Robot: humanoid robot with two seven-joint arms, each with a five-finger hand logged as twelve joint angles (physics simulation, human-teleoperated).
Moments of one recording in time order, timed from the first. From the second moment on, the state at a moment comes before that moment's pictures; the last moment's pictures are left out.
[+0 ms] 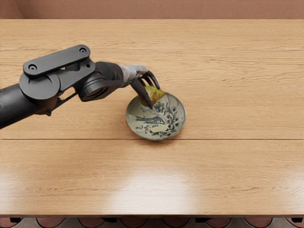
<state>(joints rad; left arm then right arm) -1.25 0.19 -0.26 -1.07 0.68 -0.04 0.61 -0.03 0.00 0.07 0.18 -0.24 0.22 -0.22</state>
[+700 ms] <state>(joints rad) -1.20 0.49 -0.58 -1.07 0.18 -0.60 0.61 -0.03 0.00 0.08 0.18 -0.24 0.22 -0.22</state>
